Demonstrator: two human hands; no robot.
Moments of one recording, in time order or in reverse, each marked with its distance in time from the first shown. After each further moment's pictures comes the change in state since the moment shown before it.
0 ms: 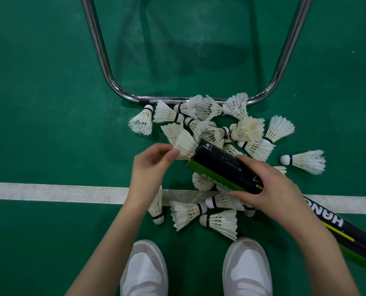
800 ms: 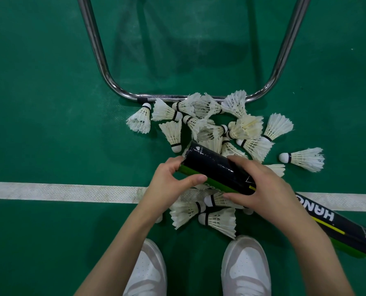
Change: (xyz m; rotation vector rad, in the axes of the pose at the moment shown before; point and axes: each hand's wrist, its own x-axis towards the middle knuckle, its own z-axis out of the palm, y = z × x) left_hand -0.014 -0.009 0.016 0.087 -0.307 -0.040; right_hand -0.002 -0.012 0.003 -0.016 -0.024 -0.070
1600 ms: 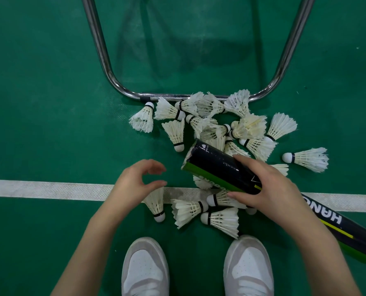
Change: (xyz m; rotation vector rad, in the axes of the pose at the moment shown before) left_hand -0.007 -0.025 -0.065 0.542 0.028 0.019; right_hand -0.002 0.002 -0.001 0.009 0.001 0.027
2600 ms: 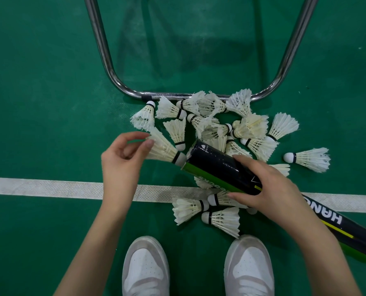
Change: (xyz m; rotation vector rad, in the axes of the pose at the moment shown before) left_hand -0.002 0.047 -0.011 -0.660 0.529 -0.027; right_hand -0.001 -0.004 0.000 -0.009 -0.020 -0.006
